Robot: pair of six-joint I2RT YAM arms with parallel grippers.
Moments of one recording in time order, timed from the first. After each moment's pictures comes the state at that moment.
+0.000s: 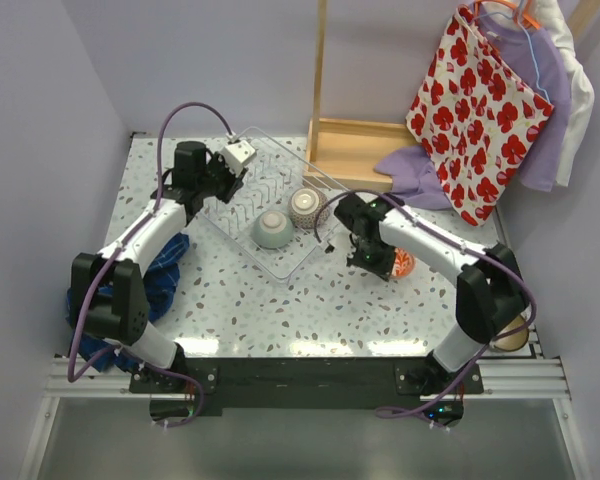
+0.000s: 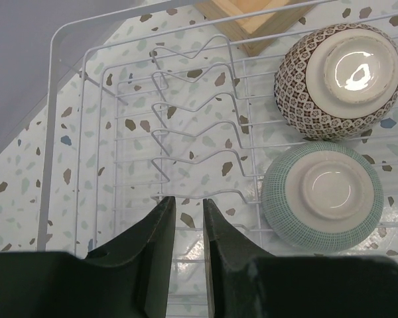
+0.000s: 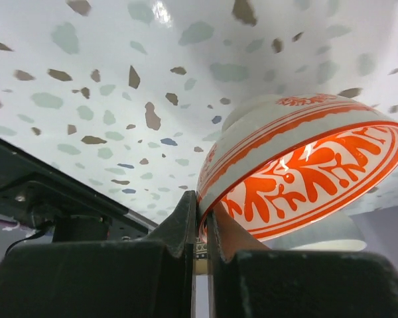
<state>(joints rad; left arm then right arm) -0.19 1.57 1.16 -0.12 0.36 0.47 0.63 1.65 1.23 -1.20 0.15 -0.49</state>
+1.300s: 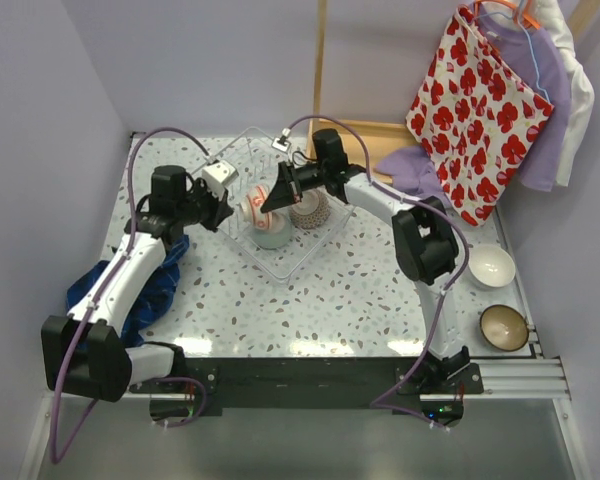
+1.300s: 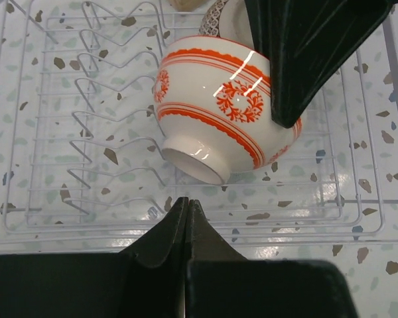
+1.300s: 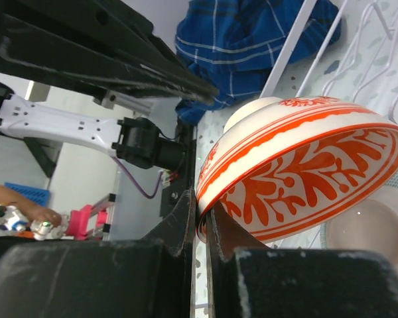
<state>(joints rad) -0.16 1.25 0.98 -0.33 0.46 0.32 0.52 2.21 1.76 0.02 -1.25 0.54</state>
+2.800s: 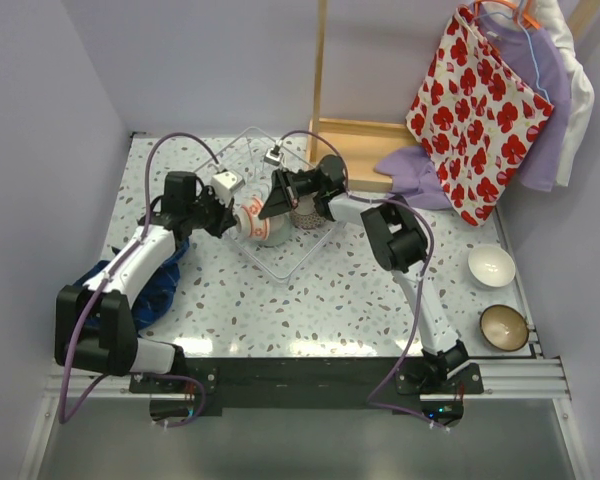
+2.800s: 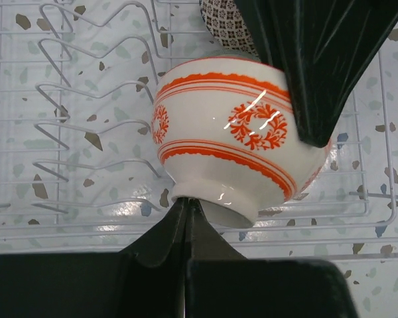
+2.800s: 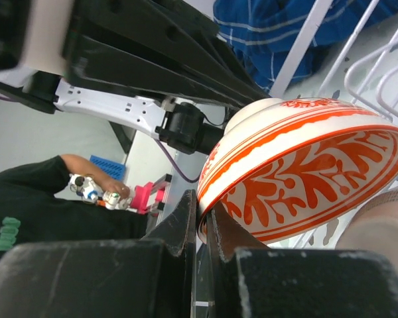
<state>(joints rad) -0.16 1.38 0.93 -0.28 0.46 0.34 0.54 2.52 1.81 1.17 -1.44 1.57</state>
